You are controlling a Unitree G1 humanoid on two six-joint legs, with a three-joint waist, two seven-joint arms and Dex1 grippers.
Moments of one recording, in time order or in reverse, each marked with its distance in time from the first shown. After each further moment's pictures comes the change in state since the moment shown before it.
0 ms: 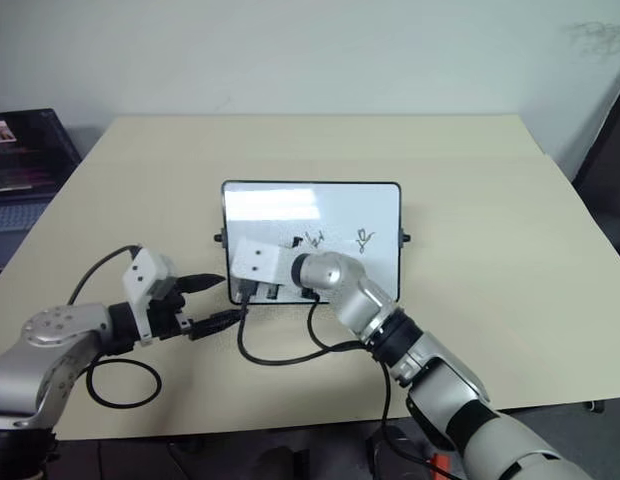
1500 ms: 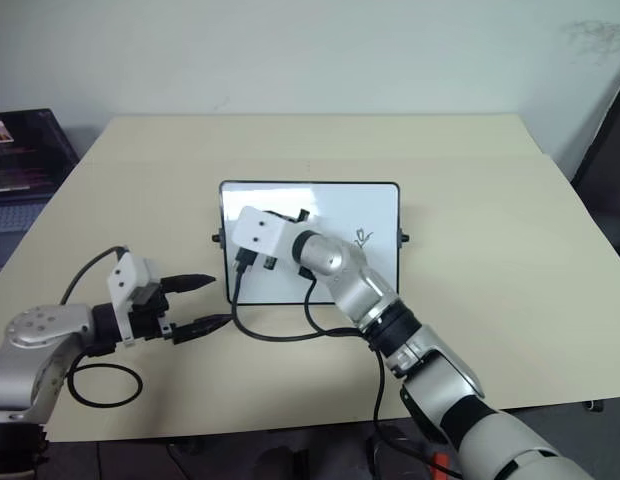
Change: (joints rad) left arm -0.004 0.024 0.014 0.174 0.030 -0.219 -0.153; right arm -0.045 0.048 -0.091 0.076 -0.021 -0.065 -0.173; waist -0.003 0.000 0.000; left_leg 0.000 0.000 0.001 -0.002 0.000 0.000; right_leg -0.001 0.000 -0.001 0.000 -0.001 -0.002
